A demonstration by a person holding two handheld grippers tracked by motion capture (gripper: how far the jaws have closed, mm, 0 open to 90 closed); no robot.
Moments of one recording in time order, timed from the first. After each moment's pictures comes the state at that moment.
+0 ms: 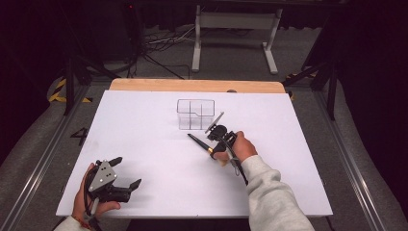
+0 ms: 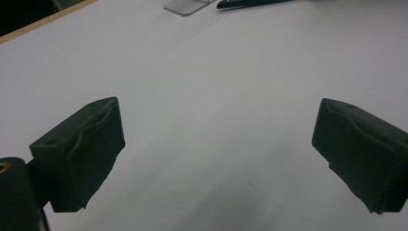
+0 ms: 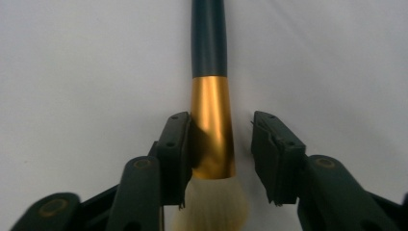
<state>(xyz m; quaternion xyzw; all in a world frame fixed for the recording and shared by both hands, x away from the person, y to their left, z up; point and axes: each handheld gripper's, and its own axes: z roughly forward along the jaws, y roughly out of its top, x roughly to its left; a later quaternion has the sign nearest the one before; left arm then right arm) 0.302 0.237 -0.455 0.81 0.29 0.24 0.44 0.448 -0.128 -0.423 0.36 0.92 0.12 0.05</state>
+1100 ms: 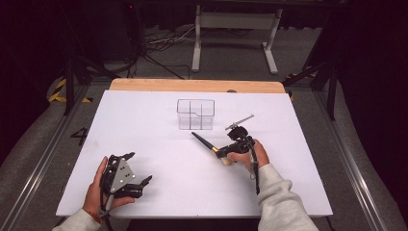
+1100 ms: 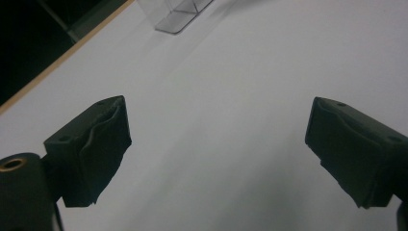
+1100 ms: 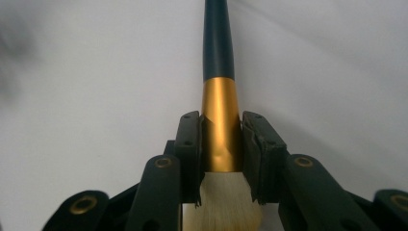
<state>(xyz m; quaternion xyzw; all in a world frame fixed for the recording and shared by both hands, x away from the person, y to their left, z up) 0.312 0.194 -0.450 0.84 0.21 0.32 0.38 0.436 -0.188 -0.426 0.41 0.86 0.31 -0.04</state>
